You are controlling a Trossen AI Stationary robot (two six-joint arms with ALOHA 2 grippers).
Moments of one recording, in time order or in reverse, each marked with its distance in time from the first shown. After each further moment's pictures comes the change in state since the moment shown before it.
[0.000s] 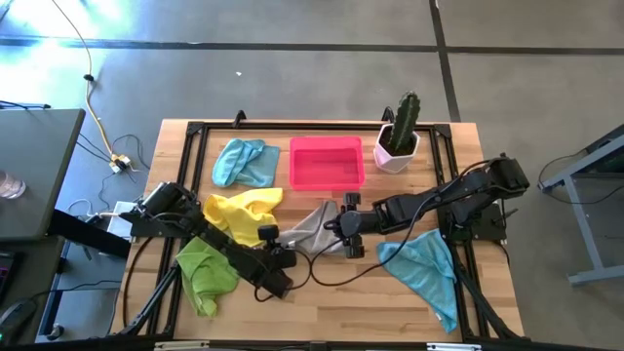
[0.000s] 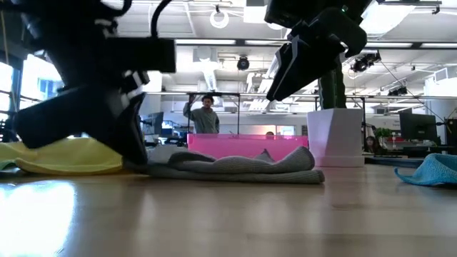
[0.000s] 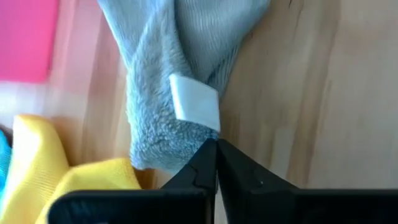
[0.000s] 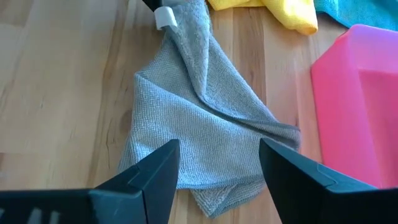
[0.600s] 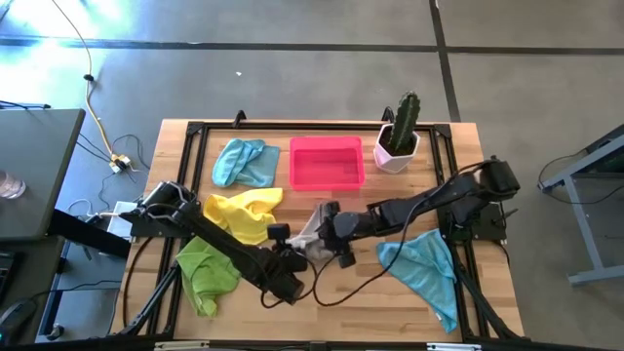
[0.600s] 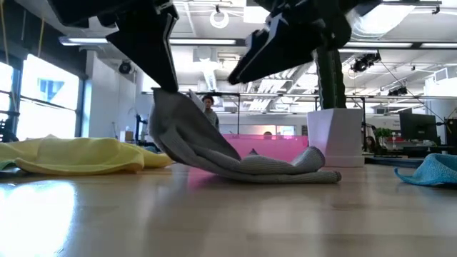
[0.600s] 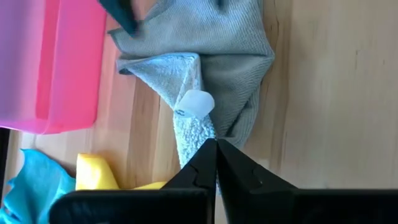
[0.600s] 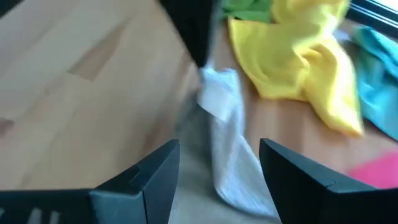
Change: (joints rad) left arm 0.002 -0.004 0.311 -0.268 -0.005 0.089; right arm 0.000 0.109 0.000 0.342 -0.173 -0.248
